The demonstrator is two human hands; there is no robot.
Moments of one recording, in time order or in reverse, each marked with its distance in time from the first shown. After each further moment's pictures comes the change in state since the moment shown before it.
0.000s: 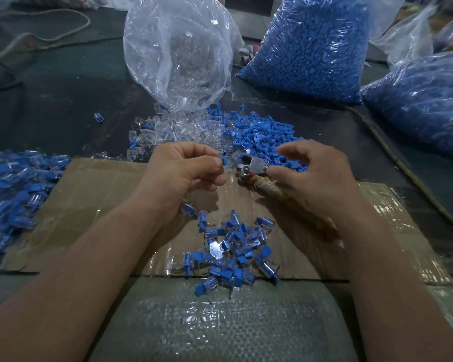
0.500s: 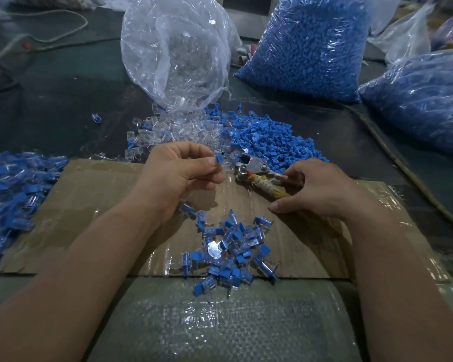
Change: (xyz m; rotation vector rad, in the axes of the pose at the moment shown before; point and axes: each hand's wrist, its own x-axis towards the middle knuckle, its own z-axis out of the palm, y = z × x) left_hand 0.001 -0.001 -0.002 -0.052 -0.032 -0.017; right_hand 0.005 0.015 -0.009 -0.322 -0.411 0.243
